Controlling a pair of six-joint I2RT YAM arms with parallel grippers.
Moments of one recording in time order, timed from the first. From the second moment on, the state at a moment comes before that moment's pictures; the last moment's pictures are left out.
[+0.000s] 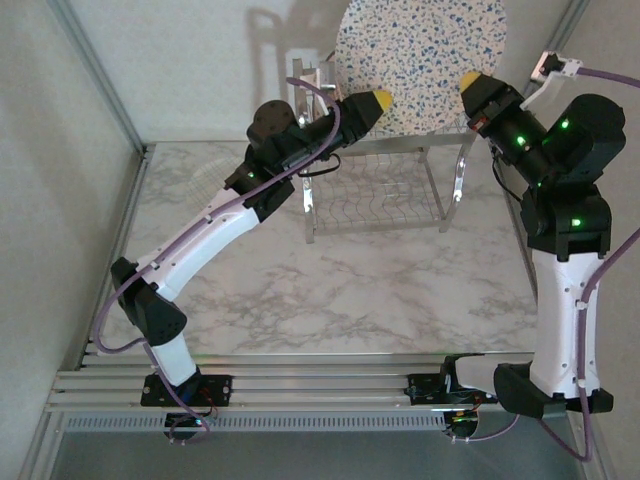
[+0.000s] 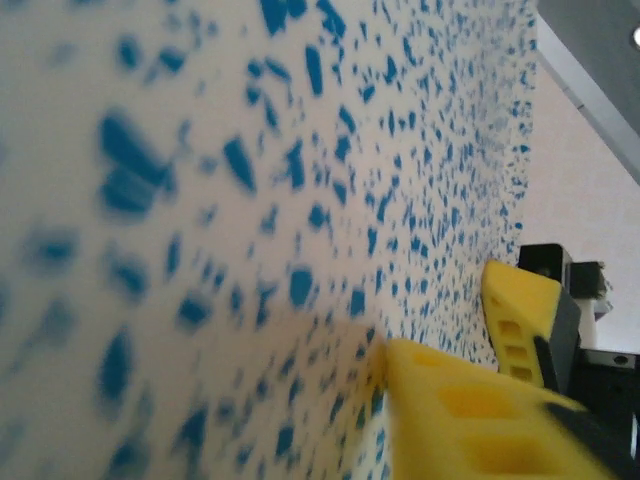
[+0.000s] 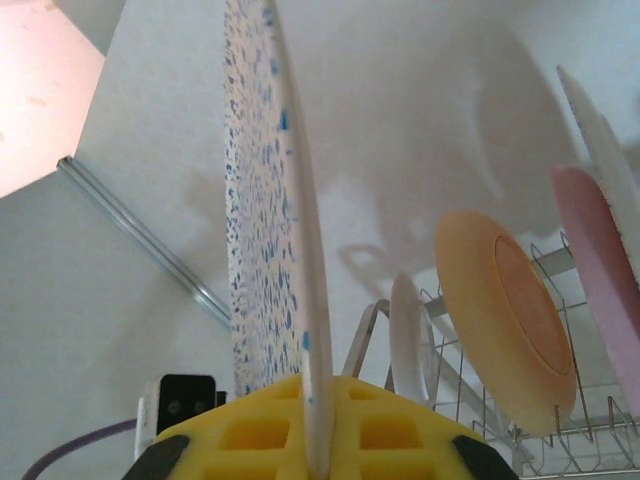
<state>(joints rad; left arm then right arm) -0.73 1.75 1.89 0.17 0.33 -1.05 0.12 1.25 1.95 -0.57 -0.38 0.75</state>
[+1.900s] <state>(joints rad) 0.14 1.11 0.60 0.33 0.37 -1.43 1.05 1.58 2.10 -0.70 0.27 -0.19</state>
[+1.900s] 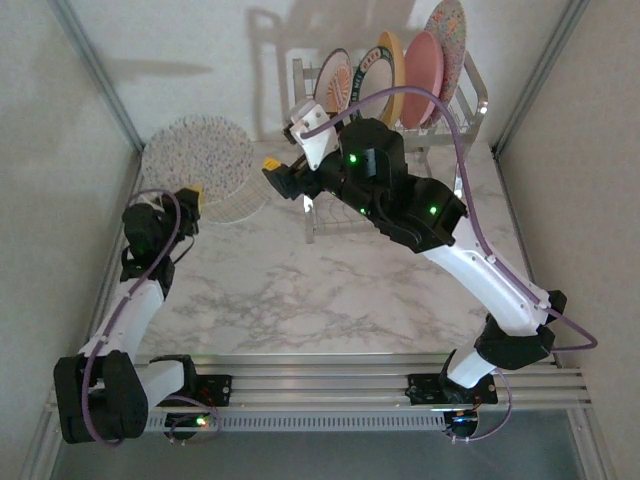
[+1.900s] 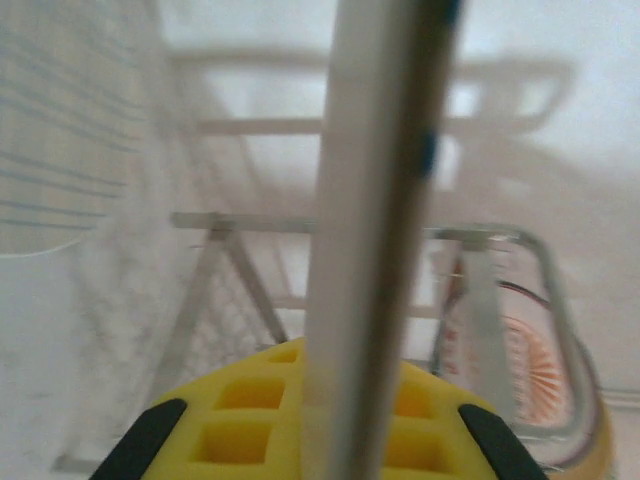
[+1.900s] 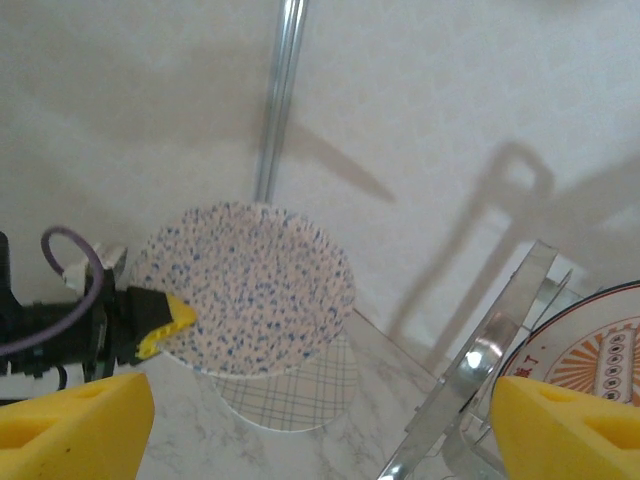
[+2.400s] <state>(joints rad) 0.14 1.41 0.50 0.48 0.35 -1.40 1.05 1.56 2.03 -0.70 0.26 -0.15</state>
